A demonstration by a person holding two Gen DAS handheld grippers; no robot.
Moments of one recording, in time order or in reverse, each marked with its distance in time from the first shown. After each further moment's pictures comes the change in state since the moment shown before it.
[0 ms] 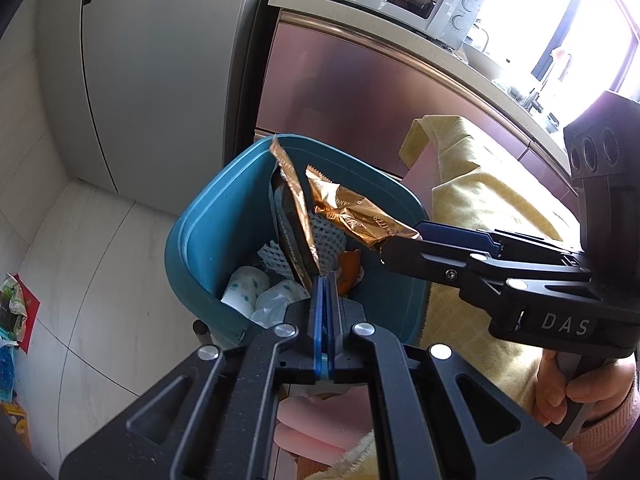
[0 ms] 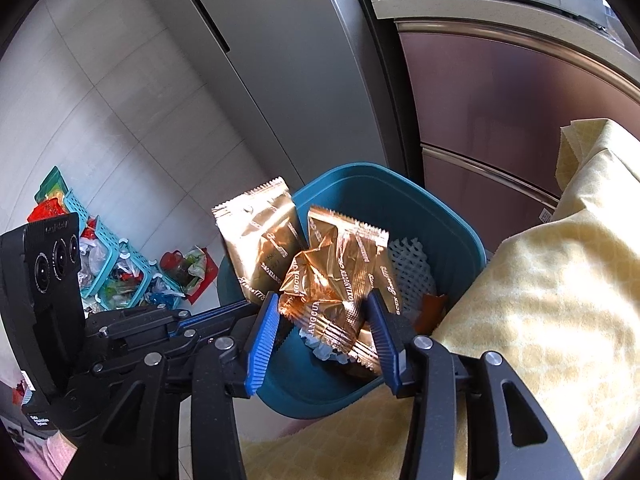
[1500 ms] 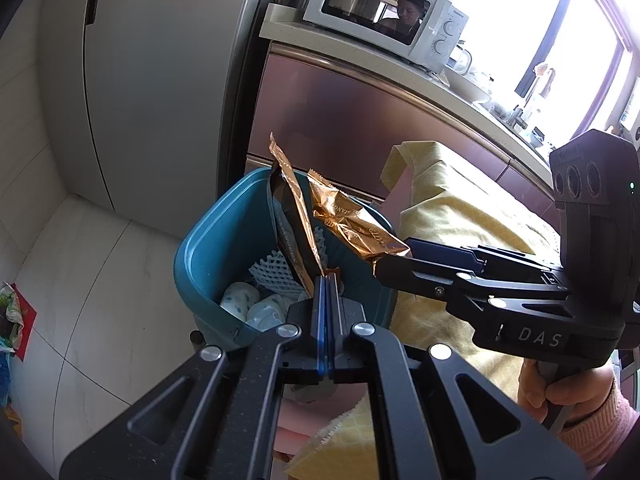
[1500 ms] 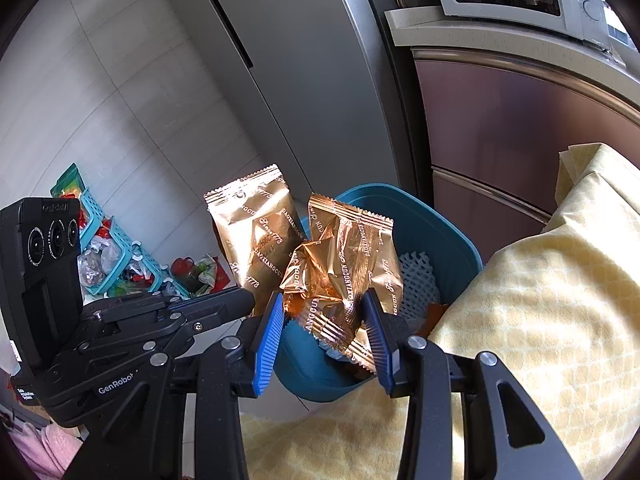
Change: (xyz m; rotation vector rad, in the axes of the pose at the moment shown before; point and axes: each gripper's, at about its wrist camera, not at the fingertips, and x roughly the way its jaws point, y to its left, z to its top) left arm -0.048 -0.008 0.003 0.013 -0.084 -0.026; right arm -0.031 0.007 -0.011 -0.046 -0.066 0.032
